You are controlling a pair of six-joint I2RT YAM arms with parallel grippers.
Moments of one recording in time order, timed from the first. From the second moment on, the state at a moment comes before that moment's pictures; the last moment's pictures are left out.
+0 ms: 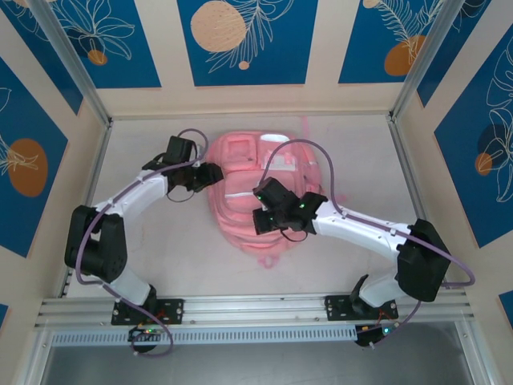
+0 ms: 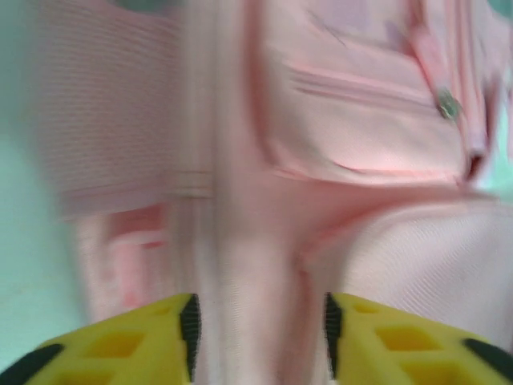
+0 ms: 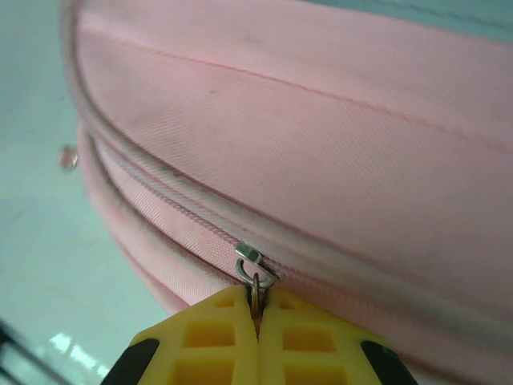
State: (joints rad) left arm -0.30 1.59 1.13 -0.45 0.37 -0.64; right arm 0.92 1.44 1.04 -0.60 0.00 0.59
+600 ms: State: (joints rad) left arm -0.28 1.33 0.88 -0.35 0.46 -0.82; right arm 0.92 1.70 1.28 -0.50 -0.12 0.61
